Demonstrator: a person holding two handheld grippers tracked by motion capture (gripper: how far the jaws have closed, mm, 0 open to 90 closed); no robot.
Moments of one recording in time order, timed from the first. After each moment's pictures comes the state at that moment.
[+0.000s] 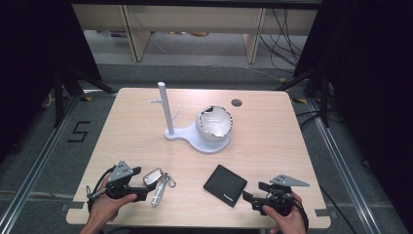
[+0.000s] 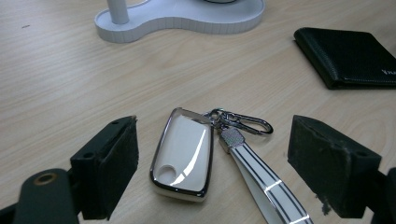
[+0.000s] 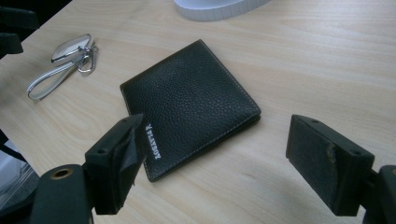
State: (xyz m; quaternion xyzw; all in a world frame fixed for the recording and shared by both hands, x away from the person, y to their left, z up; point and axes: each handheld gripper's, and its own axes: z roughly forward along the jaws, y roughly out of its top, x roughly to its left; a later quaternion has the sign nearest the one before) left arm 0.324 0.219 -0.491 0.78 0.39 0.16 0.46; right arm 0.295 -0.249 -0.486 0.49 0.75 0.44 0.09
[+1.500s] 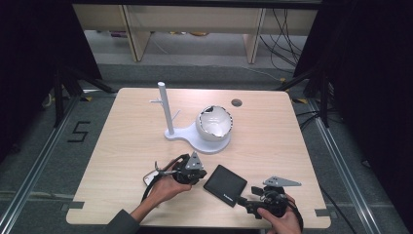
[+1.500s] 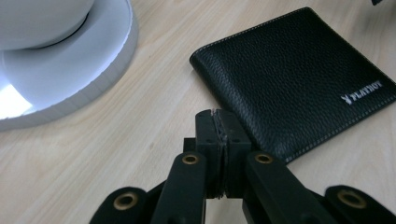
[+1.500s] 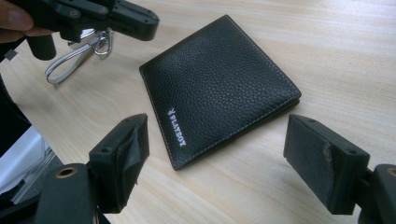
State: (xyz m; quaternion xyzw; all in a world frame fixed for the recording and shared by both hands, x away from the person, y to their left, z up) left arm 0.380 0.053 -0.491 0.89 0.22 0.12 0.37; right arm 0.294 -0.236 -0.493 0.49 0.76 0.43 0.03
